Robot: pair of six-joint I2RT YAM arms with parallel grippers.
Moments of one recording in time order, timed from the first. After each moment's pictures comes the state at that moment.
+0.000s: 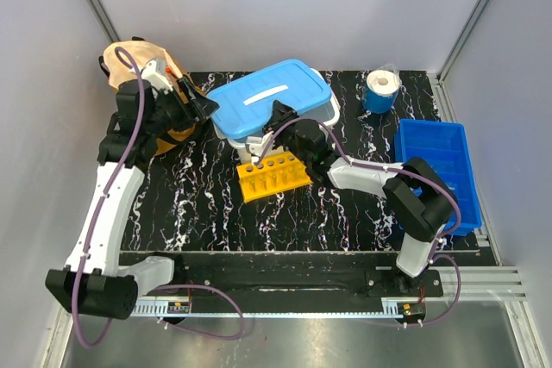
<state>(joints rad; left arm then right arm) -0.11 1.12 1.29 -0.54 0.31 -0.57 0.77 1.79 1.07 0.69 0.08 -1.54</state>
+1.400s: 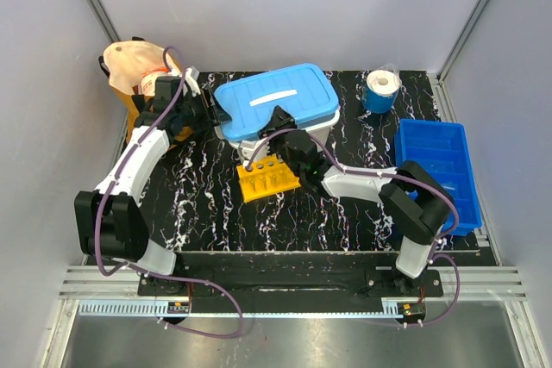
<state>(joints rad) -0.11 1.49 1.26 -0.42 0.39 -0.45 0.85 1.80 1.04 0.72 0.31 -1.54</state>
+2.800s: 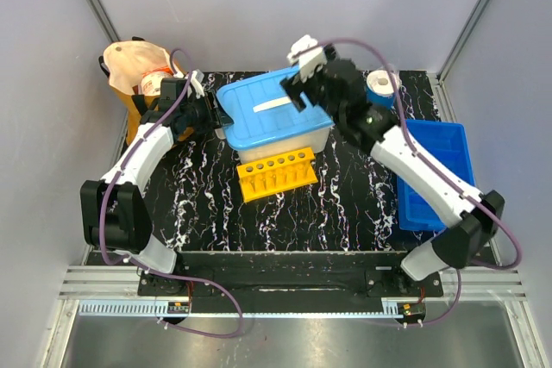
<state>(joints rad) -0.11 1.55 1.26 -0.40 0.39 -0.42 0.74 1.49 1.52 -0.21 0.28 -0.42</state>
